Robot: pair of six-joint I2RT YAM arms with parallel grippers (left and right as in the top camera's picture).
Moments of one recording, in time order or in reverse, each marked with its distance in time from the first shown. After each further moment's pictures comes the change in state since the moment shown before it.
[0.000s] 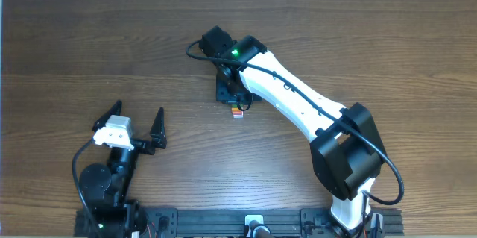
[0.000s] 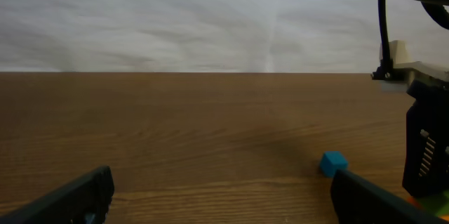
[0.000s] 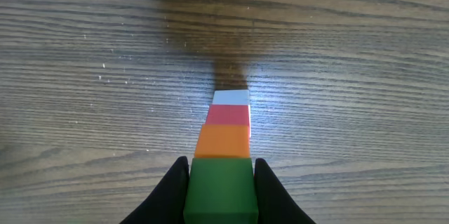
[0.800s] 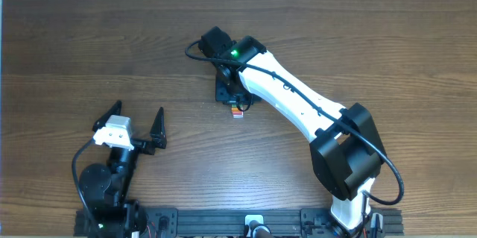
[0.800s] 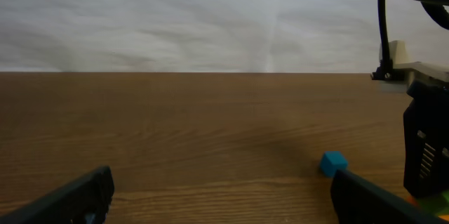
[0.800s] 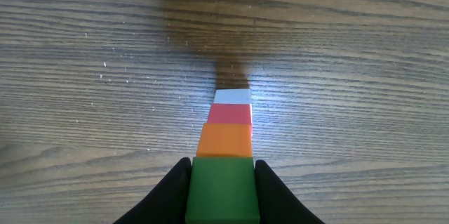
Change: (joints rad) left arm 0.000 0.000 0.000 0.000 0.000 0.000; right arm 0.003 0.000 0.000 0.000 0.000 0.000
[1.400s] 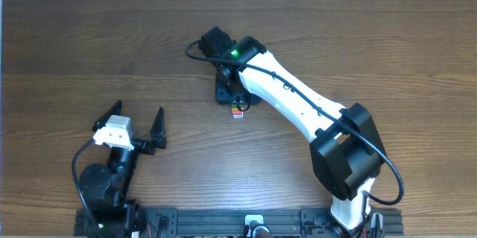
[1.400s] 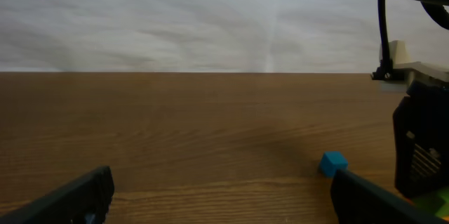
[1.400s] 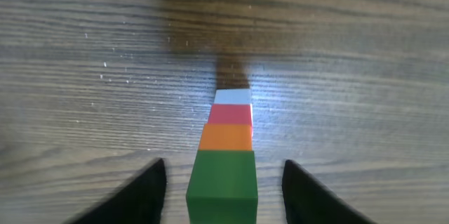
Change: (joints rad) left arm 0.000 0.000 0.000 0.000 0.000 0.000; right arm 0.000 0.000 0.000 0.000 -0.001 0.006
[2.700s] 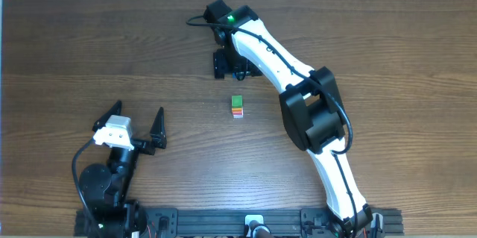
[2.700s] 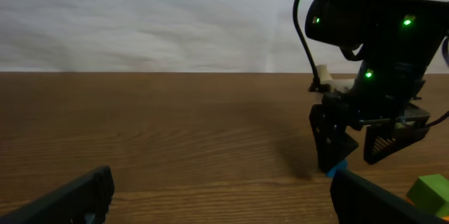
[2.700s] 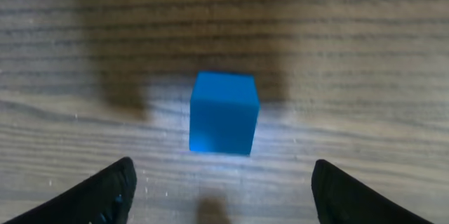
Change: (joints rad) left arm 0.000 0.000 0.000 0.000 0.000 0.000; right arm -0.132 0.400 0.410 -0.073 0.001 -0.197
